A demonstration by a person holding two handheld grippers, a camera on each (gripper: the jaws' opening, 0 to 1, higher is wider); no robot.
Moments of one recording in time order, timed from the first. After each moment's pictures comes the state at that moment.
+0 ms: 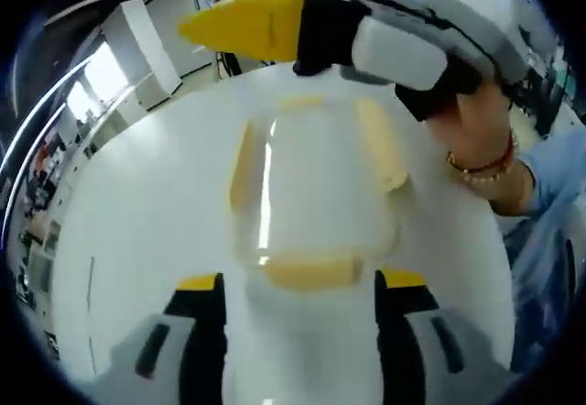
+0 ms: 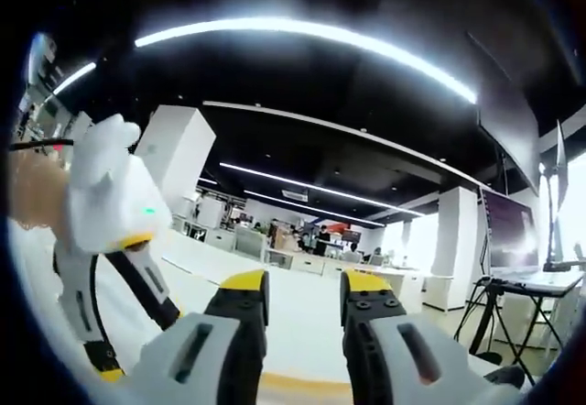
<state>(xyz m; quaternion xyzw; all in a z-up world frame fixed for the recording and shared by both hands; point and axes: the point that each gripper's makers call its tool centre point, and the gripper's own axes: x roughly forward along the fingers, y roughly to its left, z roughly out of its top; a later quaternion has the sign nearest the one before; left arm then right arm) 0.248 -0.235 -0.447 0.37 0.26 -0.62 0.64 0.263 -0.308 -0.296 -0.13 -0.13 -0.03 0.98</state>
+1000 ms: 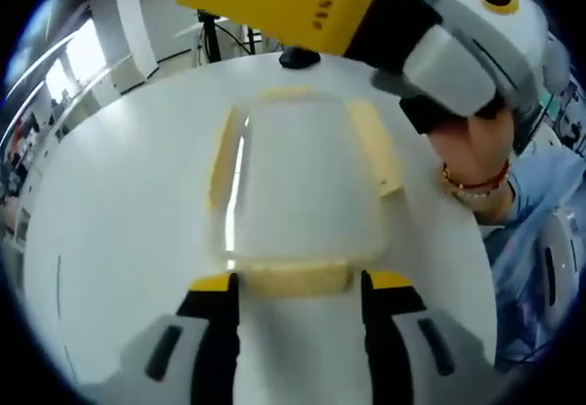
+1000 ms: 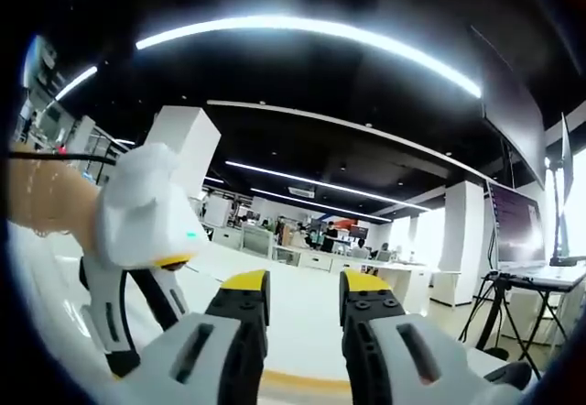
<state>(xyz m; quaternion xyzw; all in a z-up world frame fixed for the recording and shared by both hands) 0.239 -0.239 -0.452 0.35 0.31 -0.66 0.59 0.266 -0.300 -0.300 -0.12 -0.12 -0.01 0.98</state>
